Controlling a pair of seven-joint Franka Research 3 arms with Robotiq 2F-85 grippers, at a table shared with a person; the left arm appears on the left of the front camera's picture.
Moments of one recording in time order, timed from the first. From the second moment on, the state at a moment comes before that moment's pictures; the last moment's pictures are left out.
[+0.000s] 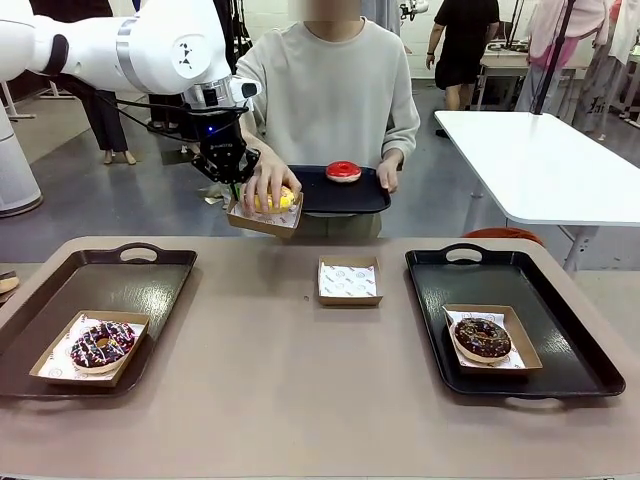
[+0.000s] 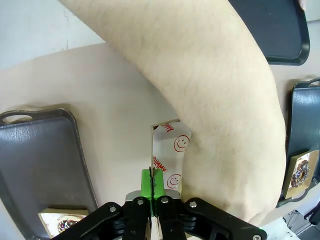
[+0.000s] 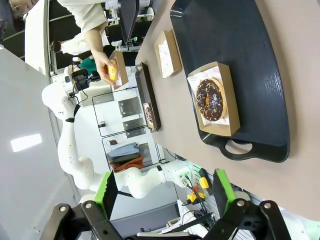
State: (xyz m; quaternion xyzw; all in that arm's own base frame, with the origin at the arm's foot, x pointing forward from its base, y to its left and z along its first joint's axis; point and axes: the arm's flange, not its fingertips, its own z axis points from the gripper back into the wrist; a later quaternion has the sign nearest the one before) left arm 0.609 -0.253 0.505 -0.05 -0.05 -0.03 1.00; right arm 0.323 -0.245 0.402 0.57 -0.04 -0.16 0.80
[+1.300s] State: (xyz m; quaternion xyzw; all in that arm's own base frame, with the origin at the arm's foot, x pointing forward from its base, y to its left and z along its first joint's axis) left arm 0.609 -0.253 0.505 -0.05 -0.05 -0.03 1.00; right arm 0.323 -0.244 0.402 0.57 -0.03 -0.16 0.80
